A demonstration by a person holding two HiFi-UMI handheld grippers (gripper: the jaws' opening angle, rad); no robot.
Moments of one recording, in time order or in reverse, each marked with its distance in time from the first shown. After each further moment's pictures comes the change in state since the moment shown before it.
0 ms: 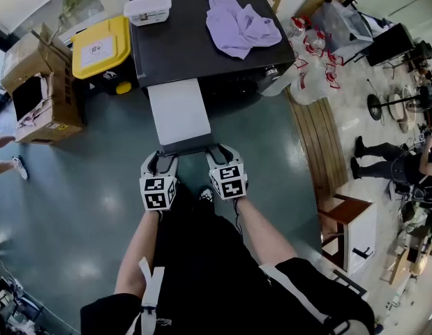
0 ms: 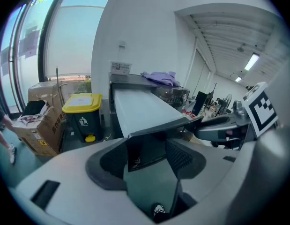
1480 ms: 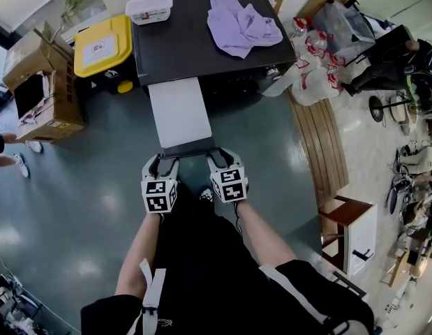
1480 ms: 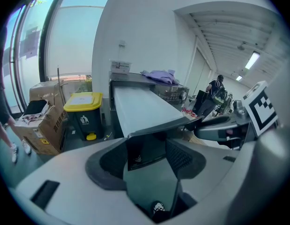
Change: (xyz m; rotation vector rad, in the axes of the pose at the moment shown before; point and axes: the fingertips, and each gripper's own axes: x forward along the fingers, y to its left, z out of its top) left arm -0.006 -0.008 -0.014 0.003 0.013 0.012; right arm -0.007 0.001 -0.014 0.012 0.006 0.012
